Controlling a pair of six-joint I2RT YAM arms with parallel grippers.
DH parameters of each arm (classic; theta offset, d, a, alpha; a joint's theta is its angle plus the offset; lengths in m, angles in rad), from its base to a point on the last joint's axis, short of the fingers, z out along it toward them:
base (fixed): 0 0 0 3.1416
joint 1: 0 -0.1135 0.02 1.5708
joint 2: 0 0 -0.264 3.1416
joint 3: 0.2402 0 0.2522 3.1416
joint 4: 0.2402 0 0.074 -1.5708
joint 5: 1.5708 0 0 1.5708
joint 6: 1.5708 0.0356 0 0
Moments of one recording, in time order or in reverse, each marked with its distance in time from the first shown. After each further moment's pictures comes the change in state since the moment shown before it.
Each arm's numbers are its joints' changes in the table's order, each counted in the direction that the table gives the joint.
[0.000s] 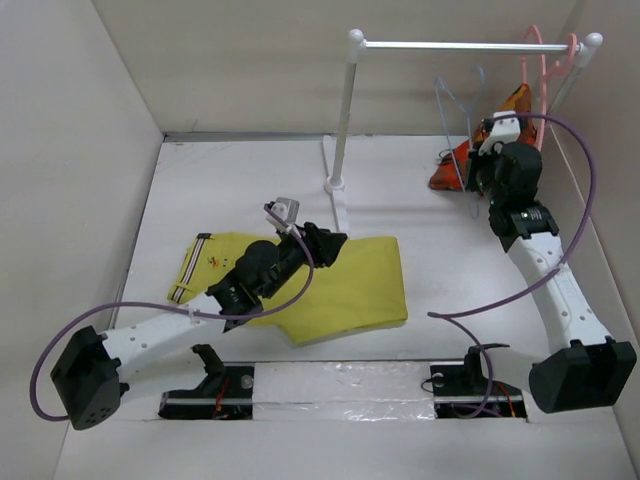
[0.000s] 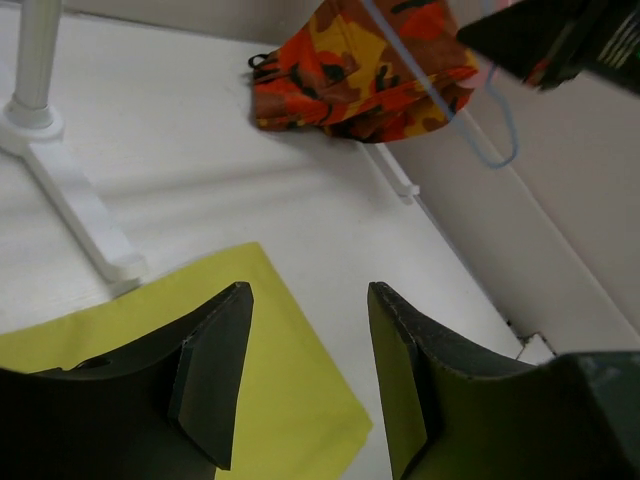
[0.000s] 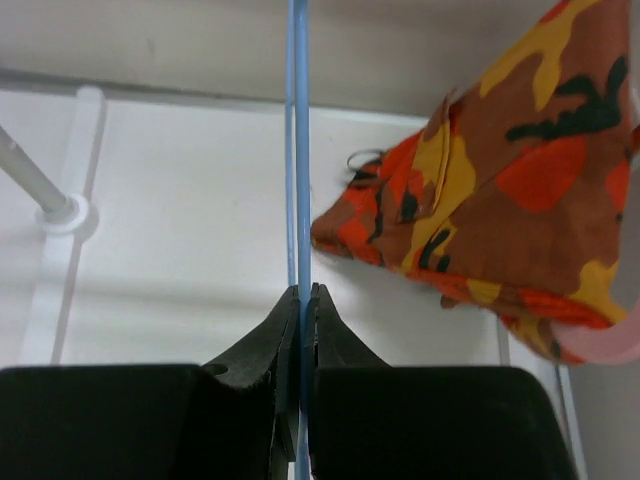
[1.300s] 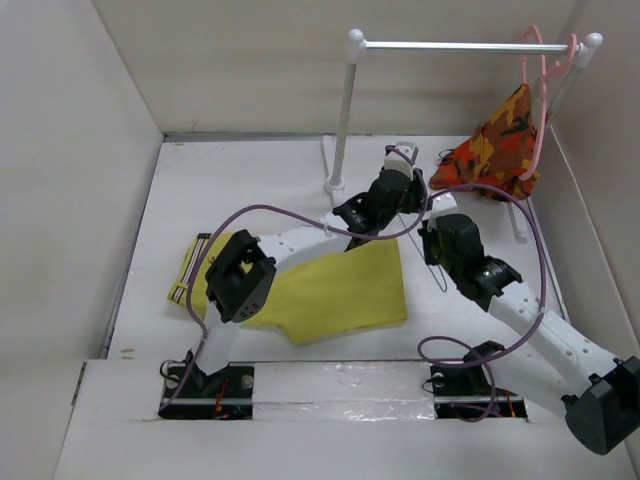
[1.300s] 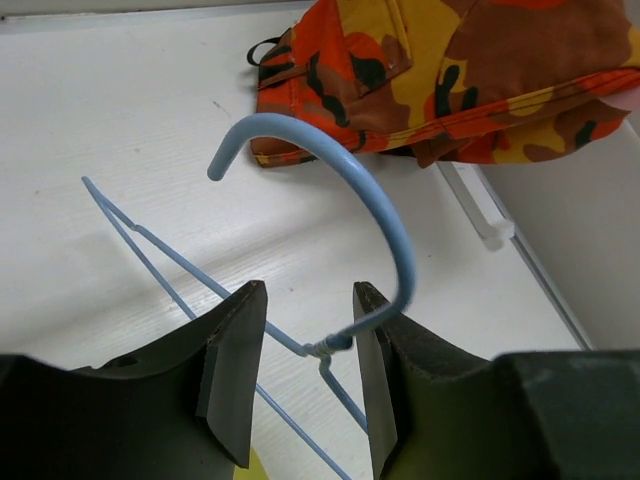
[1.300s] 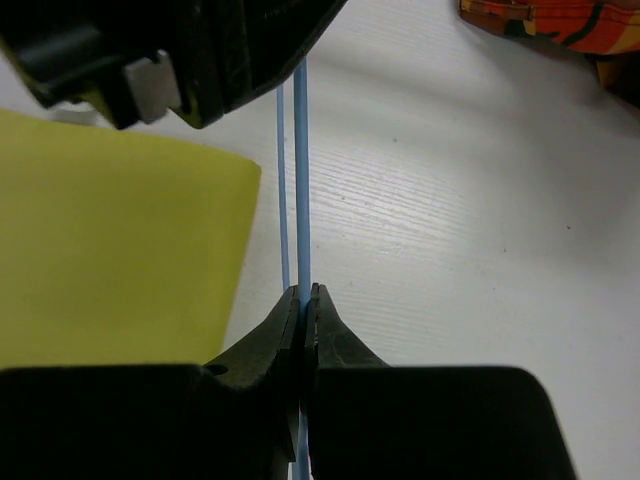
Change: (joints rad) left arm 0.063 1.016 1.101 0.289 -0.084 0.092; right arm -0.428 -0.232 -0.470 0.113 0.290 0.097
